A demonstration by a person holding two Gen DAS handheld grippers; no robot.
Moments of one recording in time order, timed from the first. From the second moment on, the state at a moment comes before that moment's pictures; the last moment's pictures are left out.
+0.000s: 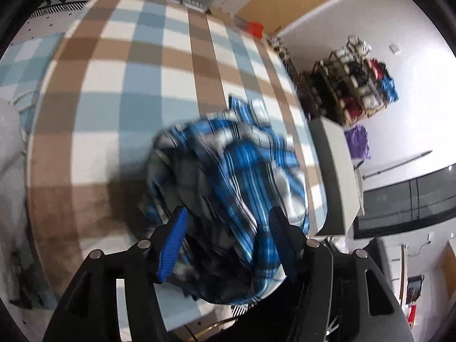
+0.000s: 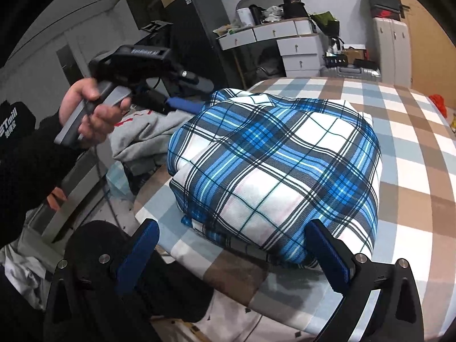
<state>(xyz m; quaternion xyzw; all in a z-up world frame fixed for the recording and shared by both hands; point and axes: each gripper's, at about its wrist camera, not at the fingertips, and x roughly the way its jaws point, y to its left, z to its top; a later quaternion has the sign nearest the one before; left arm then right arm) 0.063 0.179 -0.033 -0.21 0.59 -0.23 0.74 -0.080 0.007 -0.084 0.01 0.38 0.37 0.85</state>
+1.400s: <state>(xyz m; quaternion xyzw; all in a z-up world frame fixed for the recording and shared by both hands) 0.080 0.207 -0.036 -0.16 0.60 -0.23 0.75 -0.082 0.010 -0.088 0.00 0.38 0.37 0.85</state>
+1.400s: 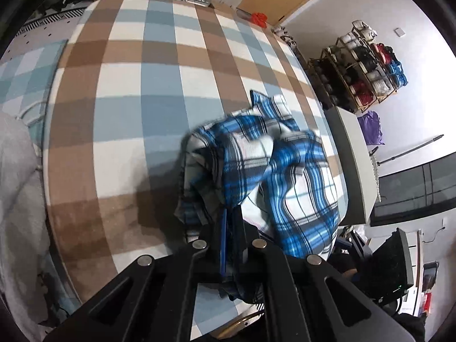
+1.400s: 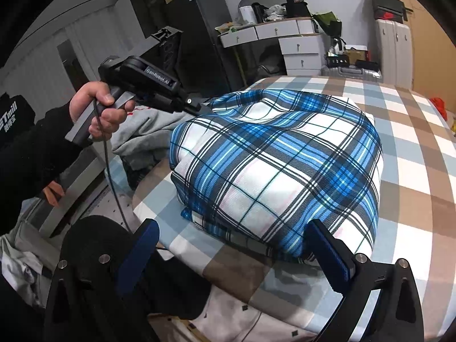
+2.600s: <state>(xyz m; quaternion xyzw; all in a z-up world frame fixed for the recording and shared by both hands) 0.084 0.161 -0.089 -0.23 0.54 -0.21 0.78 -0.028 -0.007 -0.072 0.04 0.44 0.43 0.79</state>
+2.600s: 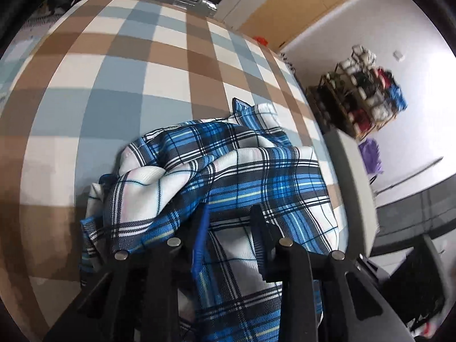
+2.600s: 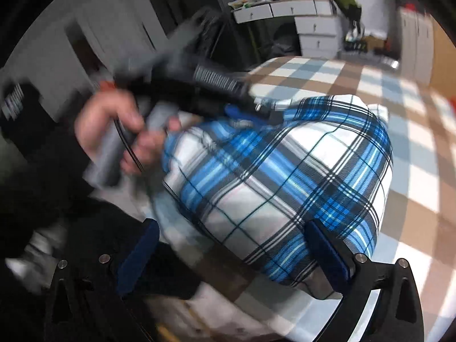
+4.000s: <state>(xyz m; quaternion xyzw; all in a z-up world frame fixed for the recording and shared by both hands) -0.034 0.128 -0.038 -0.17 0.44 -0.22 0.85 -0.015 -0.040 -0.061 0.08 0.37 0.29 0.88</state>
